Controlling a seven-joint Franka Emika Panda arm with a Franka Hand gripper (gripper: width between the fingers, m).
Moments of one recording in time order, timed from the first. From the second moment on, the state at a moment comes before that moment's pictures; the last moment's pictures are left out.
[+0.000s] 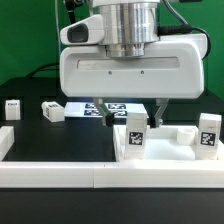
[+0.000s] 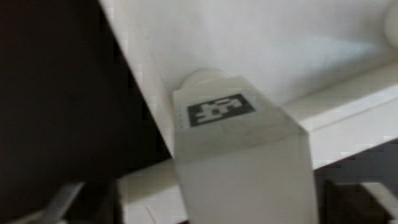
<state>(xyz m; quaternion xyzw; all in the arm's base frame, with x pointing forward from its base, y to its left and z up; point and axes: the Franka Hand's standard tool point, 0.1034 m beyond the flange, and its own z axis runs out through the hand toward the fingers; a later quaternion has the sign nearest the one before) 0.631 -0.002 0.078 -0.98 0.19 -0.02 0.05</state>
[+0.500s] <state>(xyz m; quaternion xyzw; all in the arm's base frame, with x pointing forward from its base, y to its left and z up) 0.630 -0.002 0.077 -0.95 0.32 -0.01 0.05</state>
